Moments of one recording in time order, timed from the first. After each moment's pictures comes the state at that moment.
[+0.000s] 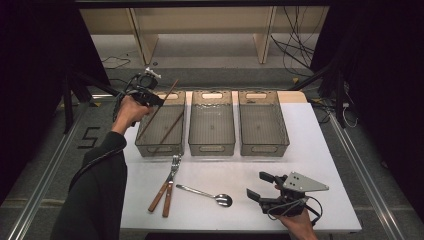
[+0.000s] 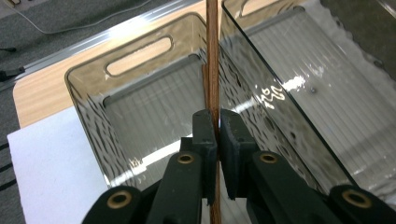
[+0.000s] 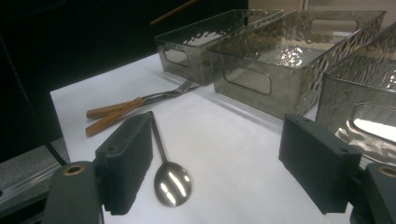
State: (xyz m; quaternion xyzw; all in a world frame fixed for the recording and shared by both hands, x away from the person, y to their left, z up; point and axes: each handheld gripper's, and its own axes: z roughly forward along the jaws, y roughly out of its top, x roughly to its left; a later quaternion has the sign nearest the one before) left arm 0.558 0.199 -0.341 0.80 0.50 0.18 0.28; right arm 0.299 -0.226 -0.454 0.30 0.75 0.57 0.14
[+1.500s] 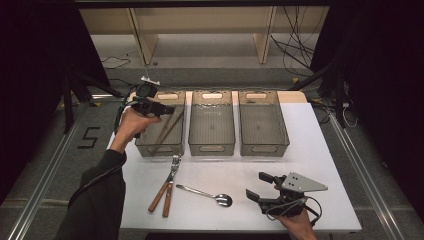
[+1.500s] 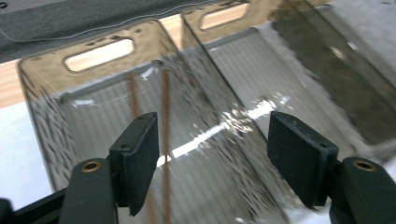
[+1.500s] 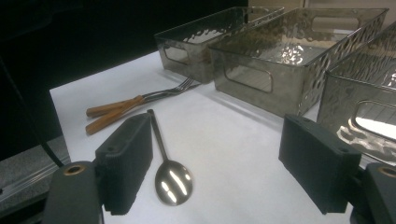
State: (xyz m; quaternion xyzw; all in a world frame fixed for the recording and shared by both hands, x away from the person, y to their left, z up) left arm 0.509 0.190 -0.346 0.77 0.50 0.17 0.36; right arm 0.298 -0.224 -0.454 0.30 0.75 0.57 0.14
